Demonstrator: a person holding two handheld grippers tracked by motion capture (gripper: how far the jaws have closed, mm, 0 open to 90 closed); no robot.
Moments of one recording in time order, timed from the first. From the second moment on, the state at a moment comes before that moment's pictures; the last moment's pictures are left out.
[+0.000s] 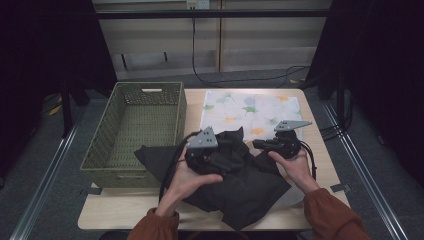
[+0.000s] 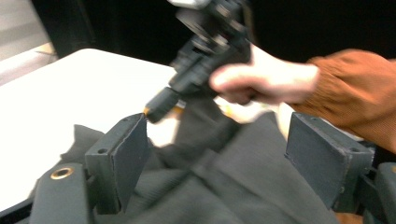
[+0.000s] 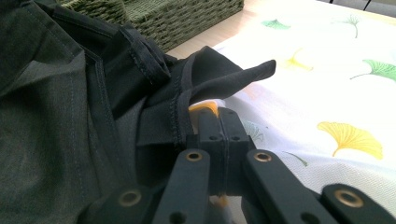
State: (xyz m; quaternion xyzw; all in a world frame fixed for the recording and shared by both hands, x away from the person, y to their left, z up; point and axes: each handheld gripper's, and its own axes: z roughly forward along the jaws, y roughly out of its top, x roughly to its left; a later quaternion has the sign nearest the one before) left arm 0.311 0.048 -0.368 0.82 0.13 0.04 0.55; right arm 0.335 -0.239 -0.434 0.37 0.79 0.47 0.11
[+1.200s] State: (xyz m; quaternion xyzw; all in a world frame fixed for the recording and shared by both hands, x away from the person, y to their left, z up) left arm 0.321 0.182 -0.396 0.85 0.28 0.09 0.43; right arm 0.337 -0.241 -0.438 0.38 0.79 0.47 0.11
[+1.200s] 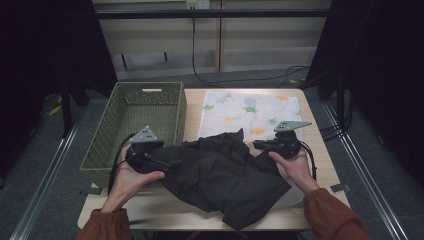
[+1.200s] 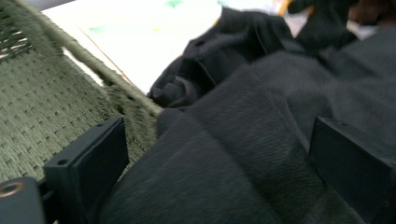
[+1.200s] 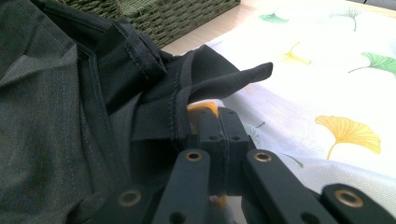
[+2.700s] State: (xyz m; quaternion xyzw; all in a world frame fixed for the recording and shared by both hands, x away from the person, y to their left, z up) left arm 0.319 0.035 -0.361 0.83 0.16 0.06 0.53; right arm 0.337 -0.240 -0.439 0.38 0.80 0.46 0.11
